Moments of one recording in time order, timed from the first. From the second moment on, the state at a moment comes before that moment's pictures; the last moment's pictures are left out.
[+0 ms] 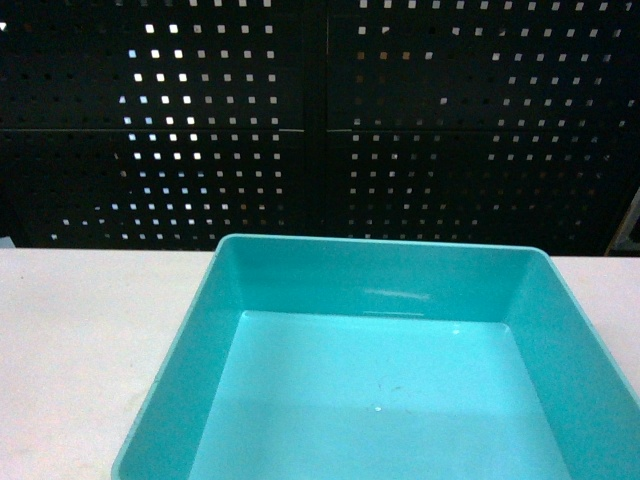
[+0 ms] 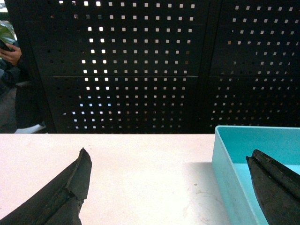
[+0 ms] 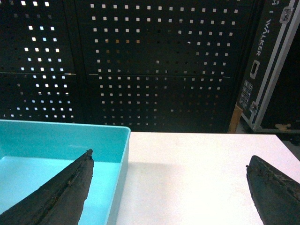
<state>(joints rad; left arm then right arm) 0.00 0.01 0.02 0.00 0.00 -0.01 0.00 0.00 0.01 0.00 0.00 0.00</state>
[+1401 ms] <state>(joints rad) 0.00 0.01 0.02 -0.03 -0.01 -0.01 0.00 0.00 0.01 0.00 0.00 0.00</state>
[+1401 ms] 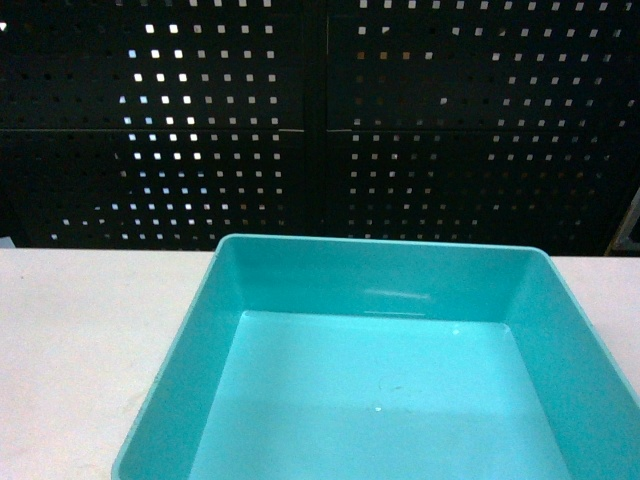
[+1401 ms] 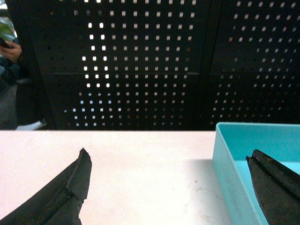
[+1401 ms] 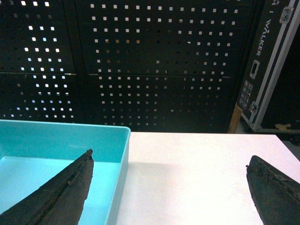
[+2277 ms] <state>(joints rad) -0.13 1.20 0.54 0.47 0.06 -0.02 0.05 1.12 0.35 0.64 -0.20 -0.13</state>
